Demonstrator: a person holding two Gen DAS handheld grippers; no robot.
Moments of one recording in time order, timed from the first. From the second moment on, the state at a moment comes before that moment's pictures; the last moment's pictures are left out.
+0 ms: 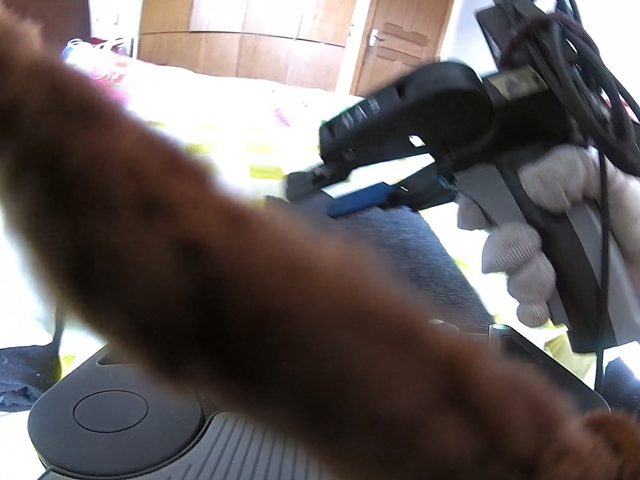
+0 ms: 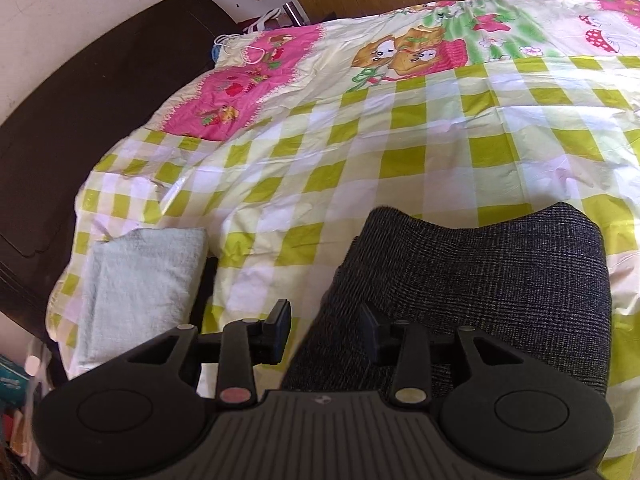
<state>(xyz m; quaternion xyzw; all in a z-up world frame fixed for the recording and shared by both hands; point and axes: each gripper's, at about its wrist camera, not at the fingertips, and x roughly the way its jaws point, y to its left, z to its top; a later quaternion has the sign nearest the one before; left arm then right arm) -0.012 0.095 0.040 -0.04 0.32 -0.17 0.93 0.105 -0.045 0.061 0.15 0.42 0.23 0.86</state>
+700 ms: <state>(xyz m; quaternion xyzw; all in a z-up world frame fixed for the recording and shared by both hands) 0.017 0.067 0.019 0.01 0.35 -0.14 0.93 0.157 -0.019 0.035 0.05 0.46 0.17 0.87</state>
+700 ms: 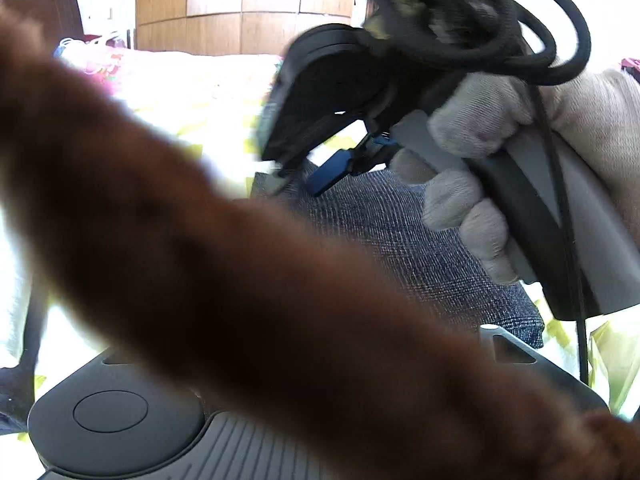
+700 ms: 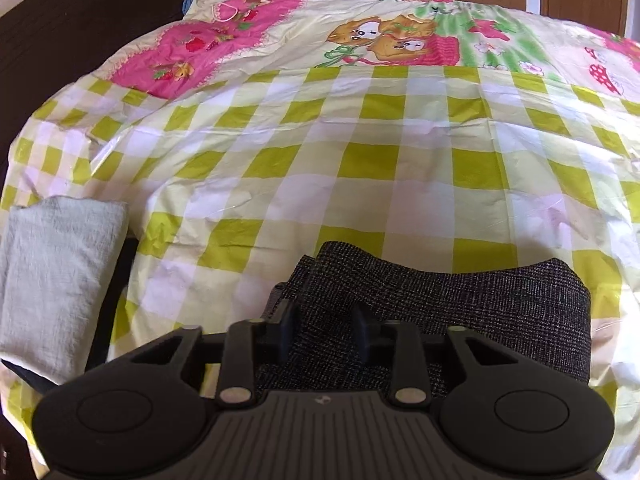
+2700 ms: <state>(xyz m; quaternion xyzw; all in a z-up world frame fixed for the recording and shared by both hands) 0.049 0.181 0.020 -0.19 0.32 -0.13 0.92 0.158 0.013 0.042 0.07 0.42 0.28 0.86</state>
